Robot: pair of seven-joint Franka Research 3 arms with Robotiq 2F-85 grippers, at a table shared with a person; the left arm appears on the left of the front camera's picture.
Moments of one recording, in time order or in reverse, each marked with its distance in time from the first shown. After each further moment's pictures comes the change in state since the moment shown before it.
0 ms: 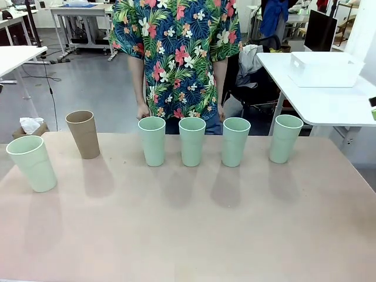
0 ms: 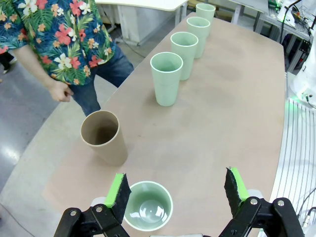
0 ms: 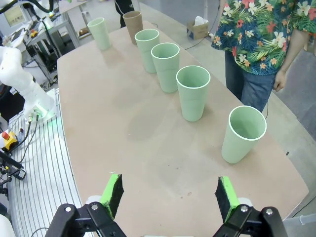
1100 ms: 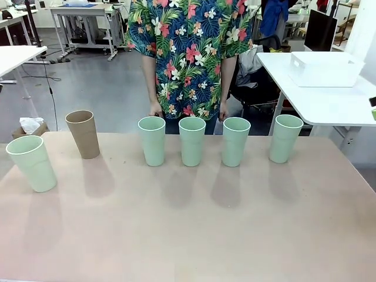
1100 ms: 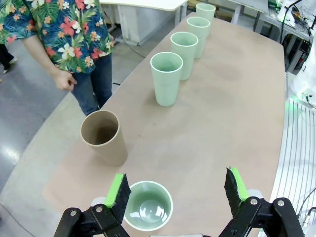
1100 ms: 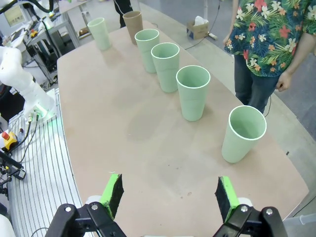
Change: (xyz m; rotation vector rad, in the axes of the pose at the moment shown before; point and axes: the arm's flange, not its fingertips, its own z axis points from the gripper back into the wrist) left arm 0.000 0.000 0.000 0.000 0.000 0.001; right arm 0.000 0.000 0.000 0.000 0.001 -0.001
